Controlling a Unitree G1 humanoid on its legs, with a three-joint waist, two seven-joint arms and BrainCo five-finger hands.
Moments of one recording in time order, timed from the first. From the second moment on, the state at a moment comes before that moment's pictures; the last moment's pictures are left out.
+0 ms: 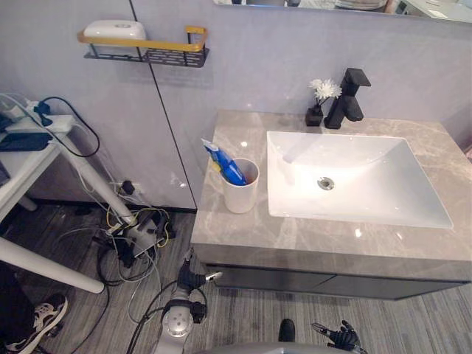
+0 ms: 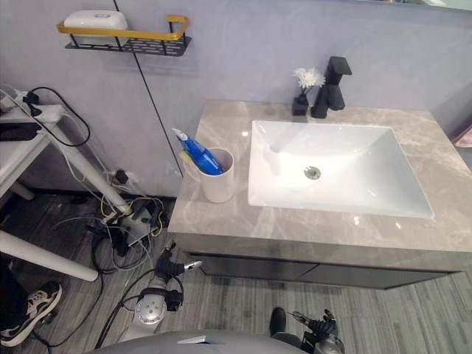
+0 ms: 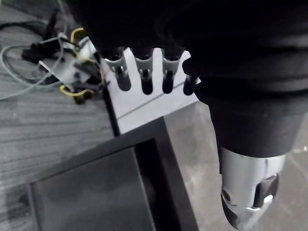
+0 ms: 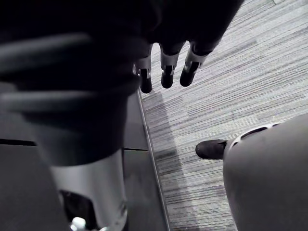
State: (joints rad) left arm 0.24 0.05 -0.05 0.35 0.32 -0.15 0.21; right arm 0.14 0.00 -0.39 1.00 -0.08 -0.07 -0.16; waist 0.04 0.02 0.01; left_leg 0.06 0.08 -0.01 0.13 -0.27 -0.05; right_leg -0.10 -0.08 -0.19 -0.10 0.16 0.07
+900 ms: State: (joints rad) left arm 0.23 0.03 0.00 -0.52 0.29 -0.25 0.45; right arm 0.12 -0.02 -0.31 1.08 -0.02 -0.10 -0.16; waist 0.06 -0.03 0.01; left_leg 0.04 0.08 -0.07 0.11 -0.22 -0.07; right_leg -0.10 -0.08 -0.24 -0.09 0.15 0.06
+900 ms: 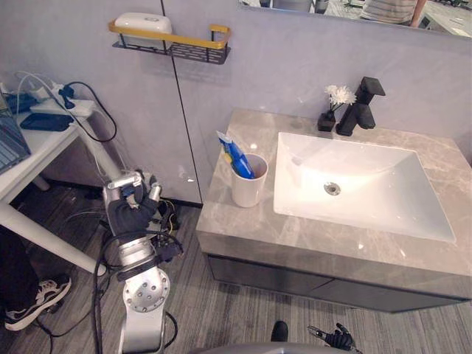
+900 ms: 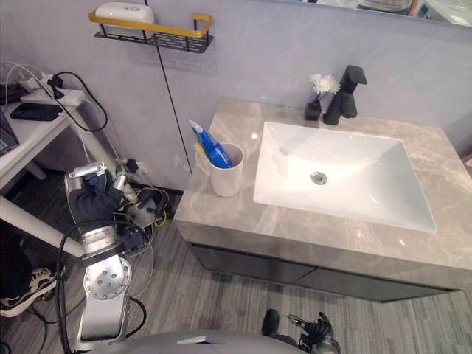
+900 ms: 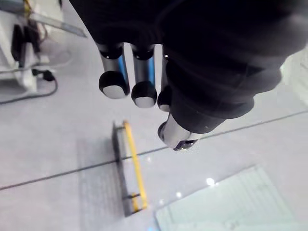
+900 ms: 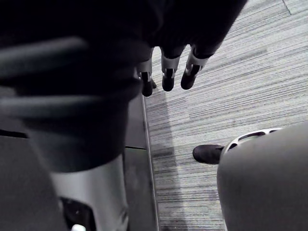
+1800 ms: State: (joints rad) left arm 0.07 0.13 -0.52 -0.24 -0.15 -0.27 0.10; right arm 0.13 -0.04 -0.23 1.07 0.00 -0.10 -0.16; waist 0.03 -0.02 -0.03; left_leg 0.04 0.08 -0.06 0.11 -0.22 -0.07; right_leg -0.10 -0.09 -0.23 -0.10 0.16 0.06
